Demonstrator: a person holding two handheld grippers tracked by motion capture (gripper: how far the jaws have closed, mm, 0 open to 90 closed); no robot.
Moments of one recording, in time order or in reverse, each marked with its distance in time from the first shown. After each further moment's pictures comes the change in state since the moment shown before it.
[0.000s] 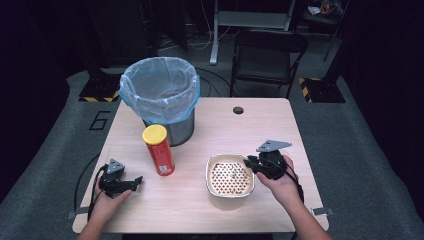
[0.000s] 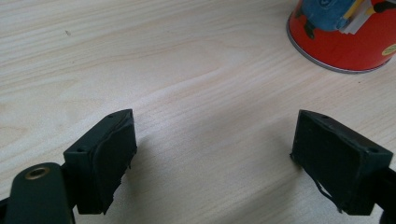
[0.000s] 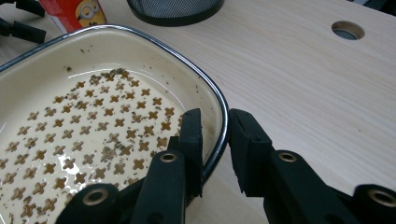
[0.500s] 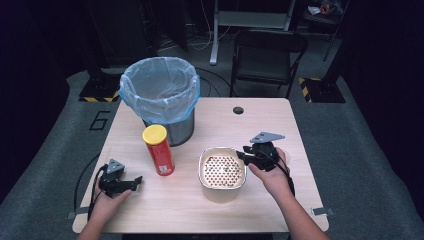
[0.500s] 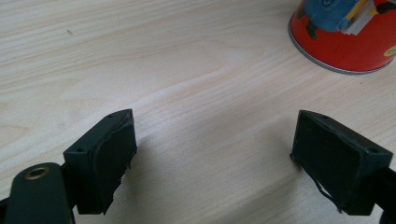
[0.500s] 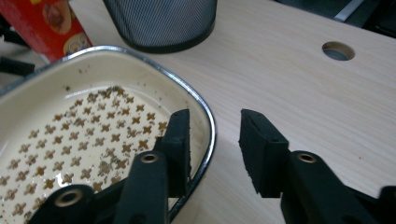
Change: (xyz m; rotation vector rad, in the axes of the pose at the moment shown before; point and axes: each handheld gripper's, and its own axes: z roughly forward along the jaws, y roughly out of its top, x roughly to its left) left arm 0.000 0.000 0.000 0.003 -0.002 -0.001; right arm 0.002 0.025 0.025 -0.033 -0.029 0.020
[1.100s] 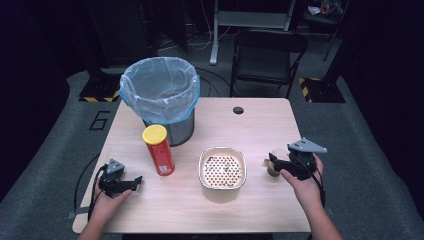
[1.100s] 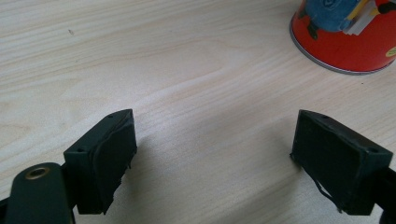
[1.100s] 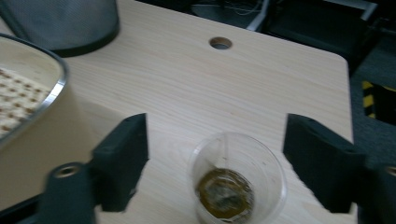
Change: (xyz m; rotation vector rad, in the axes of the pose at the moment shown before) left arm 0.000 0.000 0.000 -0.006 0.010 -0.008; right arm -0.047 -0.040 -0.066 -0.117 -0.239 0.077
